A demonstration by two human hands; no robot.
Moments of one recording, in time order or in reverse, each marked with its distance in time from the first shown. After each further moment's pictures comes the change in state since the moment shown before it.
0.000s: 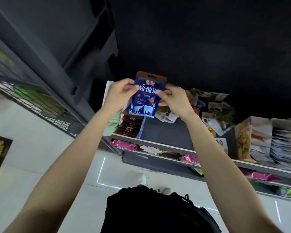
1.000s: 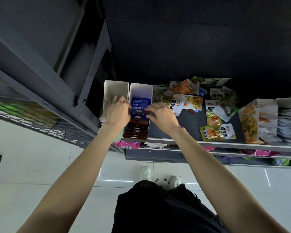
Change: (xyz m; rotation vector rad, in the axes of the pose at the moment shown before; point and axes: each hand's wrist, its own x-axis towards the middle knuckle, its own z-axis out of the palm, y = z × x) left_hand 0.008 -0.088 -0.006 1.108 -0.204 0.100; right_hand 0.005 0.079 0.085 -0.760 -0.013 -0.179
